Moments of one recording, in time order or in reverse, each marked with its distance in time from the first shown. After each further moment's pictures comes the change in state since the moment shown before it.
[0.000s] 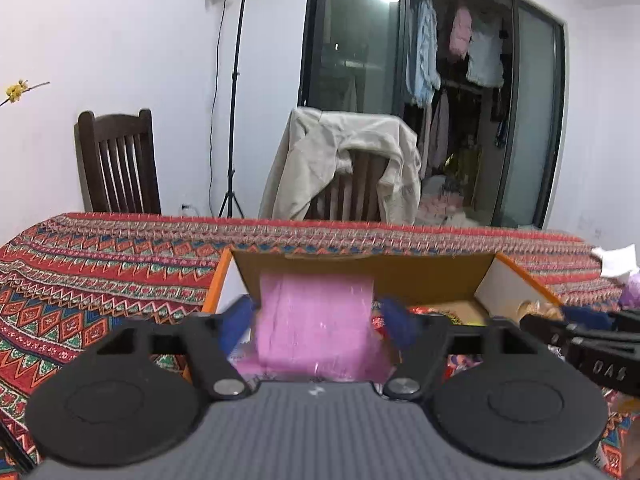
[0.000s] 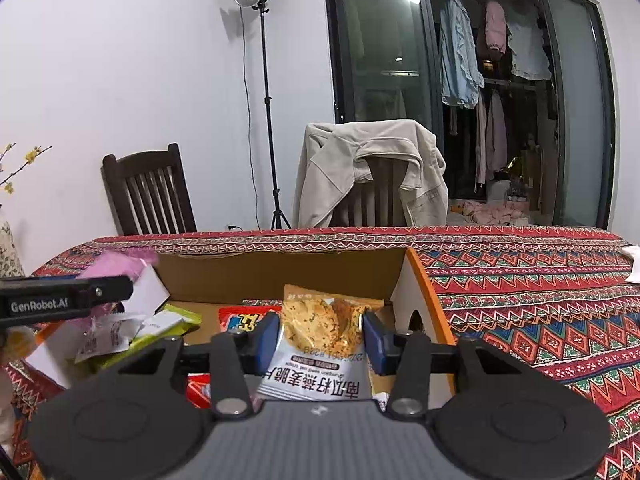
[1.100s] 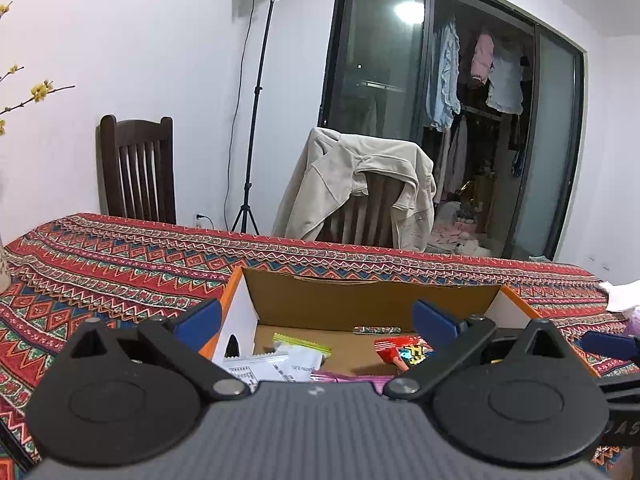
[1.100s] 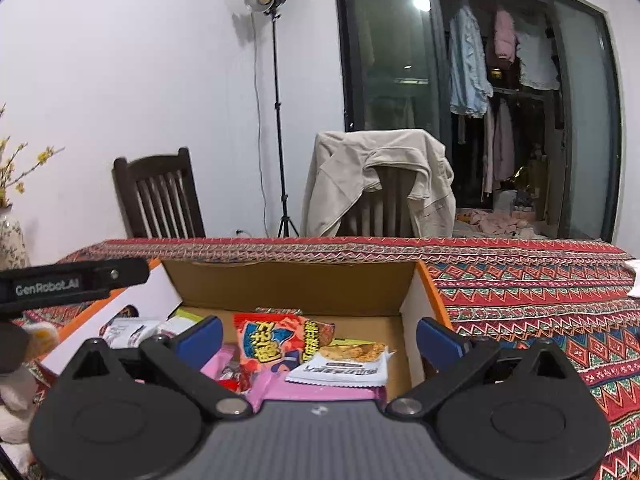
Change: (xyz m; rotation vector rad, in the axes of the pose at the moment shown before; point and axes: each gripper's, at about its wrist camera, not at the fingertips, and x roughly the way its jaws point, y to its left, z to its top) left arm -0.010 -0.004 0.008 -0.064 -0.035 0.044; right arm -0.010 0.012 0.012 -0.034 0.003 0.014
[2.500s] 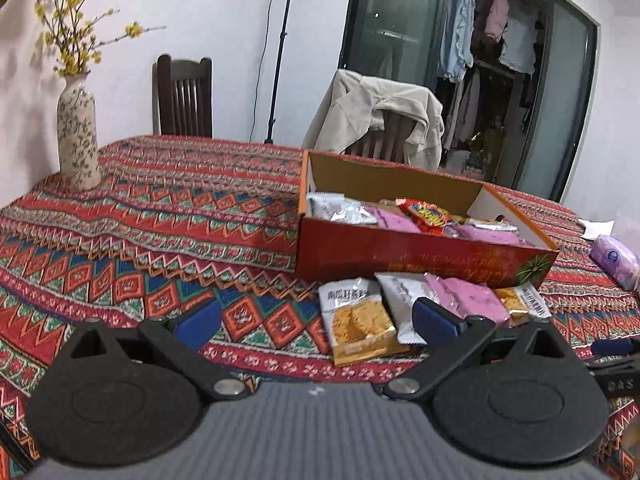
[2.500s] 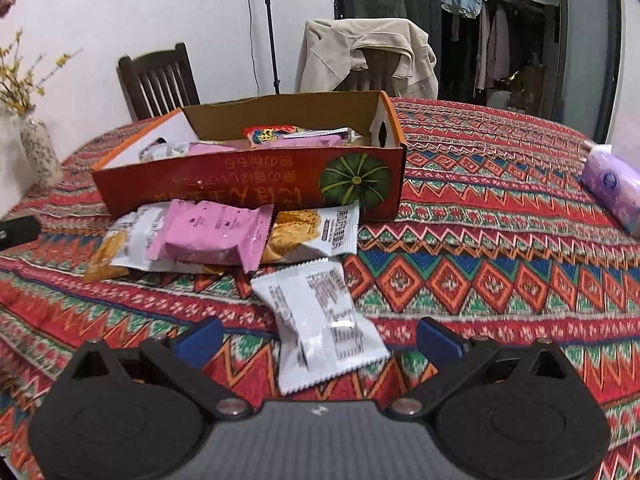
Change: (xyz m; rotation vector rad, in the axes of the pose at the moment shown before) left arm -0.160 0.053 -0.075 -0.032 0.191 0.028; right arm -0.112 -0.004 -0.099 0.005 0.347 -0.037
